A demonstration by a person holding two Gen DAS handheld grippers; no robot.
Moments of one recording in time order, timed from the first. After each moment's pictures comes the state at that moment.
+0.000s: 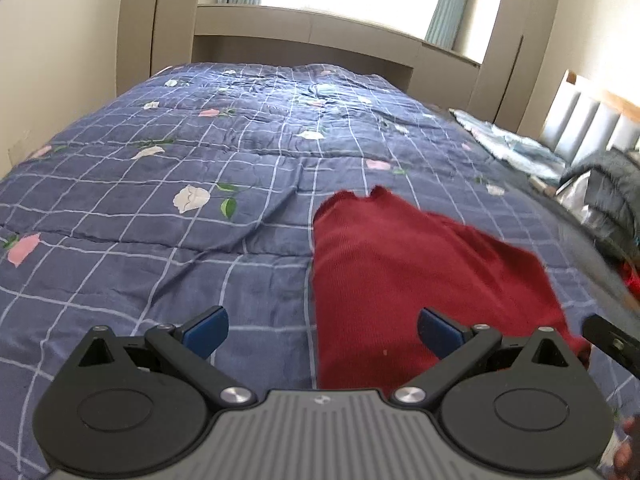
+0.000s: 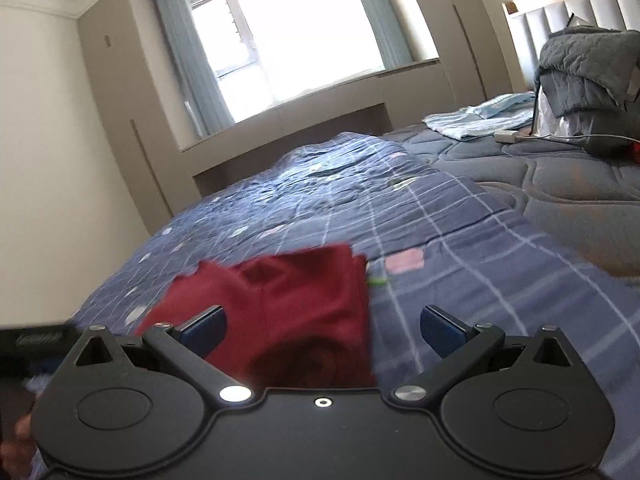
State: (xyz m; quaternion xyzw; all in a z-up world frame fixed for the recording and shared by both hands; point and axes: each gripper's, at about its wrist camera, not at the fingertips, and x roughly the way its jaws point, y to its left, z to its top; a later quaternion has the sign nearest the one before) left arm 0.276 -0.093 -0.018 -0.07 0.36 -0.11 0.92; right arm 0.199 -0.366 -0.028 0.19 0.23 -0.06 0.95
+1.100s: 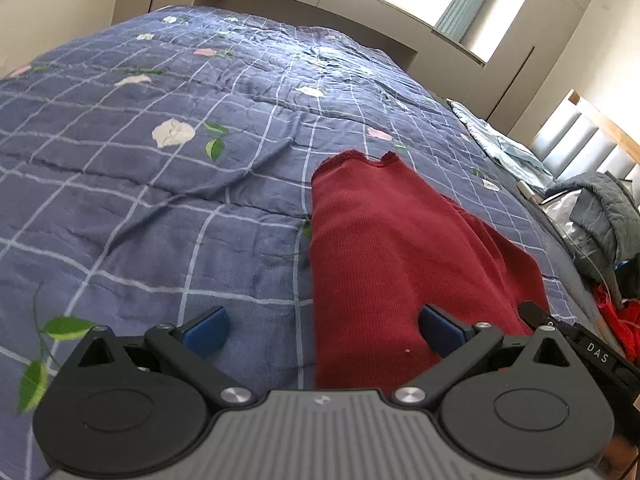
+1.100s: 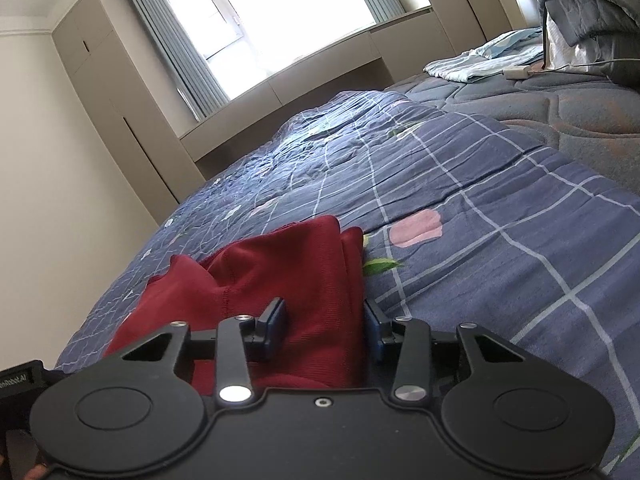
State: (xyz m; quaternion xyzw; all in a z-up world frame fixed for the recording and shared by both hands) left arm 0.301 -0.081 -0.053 -0.14 0.41 -0.14 0.89; right arm 0.243 -0.386 -0.070 0.25 0.25 -0.01 0.93
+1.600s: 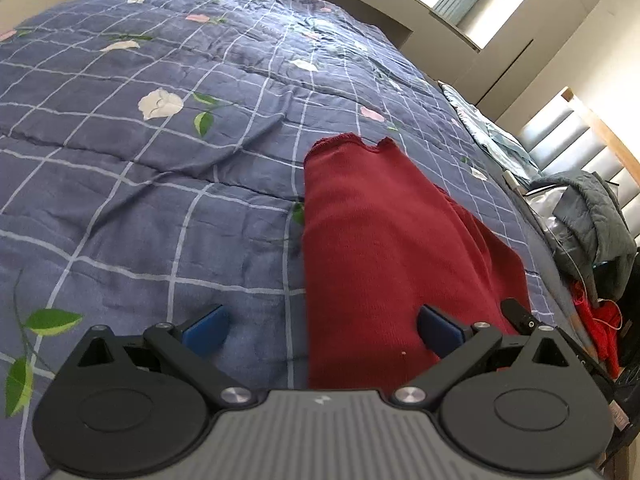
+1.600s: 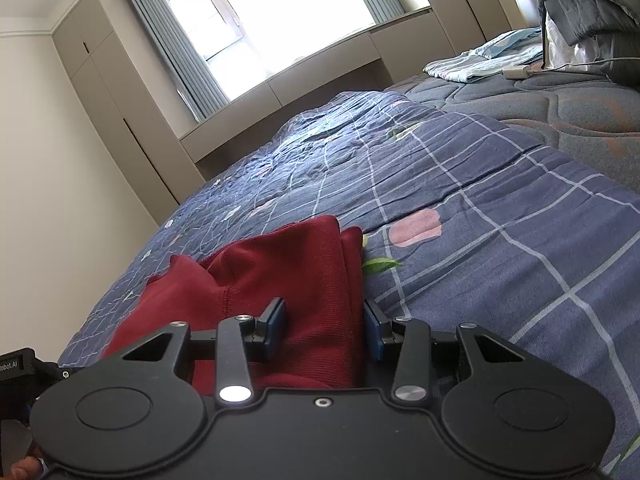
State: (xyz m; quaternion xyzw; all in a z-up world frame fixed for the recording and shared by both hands) left arm 0.317 -0.074 -0.060 -0.18 0.45 -0.17 0.86; right arm 0.243 -0.386 -0.071 0.26 0.25 -0.01 0.93
